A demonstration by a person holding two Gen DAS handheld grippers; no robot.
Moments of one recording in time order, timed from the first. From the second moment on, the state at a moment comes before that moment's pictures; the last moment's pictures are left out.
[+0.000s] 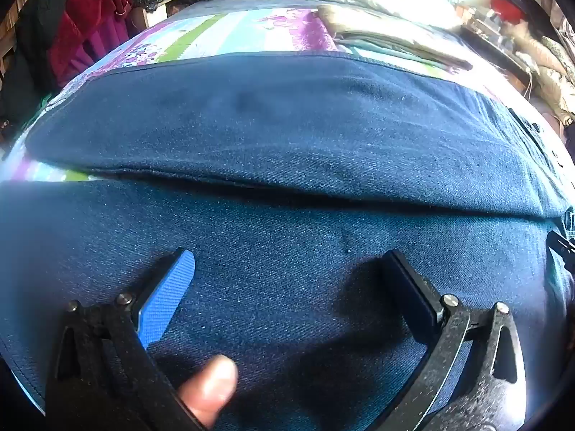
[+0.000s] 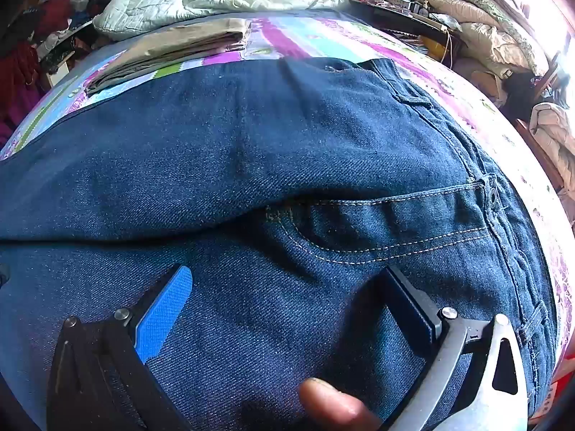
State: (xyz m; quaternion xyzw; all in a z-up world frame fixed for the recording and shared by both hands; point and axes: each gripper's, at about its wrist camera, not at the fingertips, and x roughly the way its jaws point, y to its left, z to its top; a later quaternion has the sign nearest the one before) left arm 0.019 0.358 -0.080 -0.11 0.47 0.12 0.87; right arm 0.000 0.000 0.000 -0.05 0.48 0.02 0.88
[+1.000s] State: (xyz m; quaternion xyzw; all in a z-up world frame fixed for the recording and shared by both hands) left arm 0.019 0.356 -0.079 -0.10 0.47 0.13 0.87; right arm 0.000 0.000 0.000 -0.04 0.48 0.02 0.88
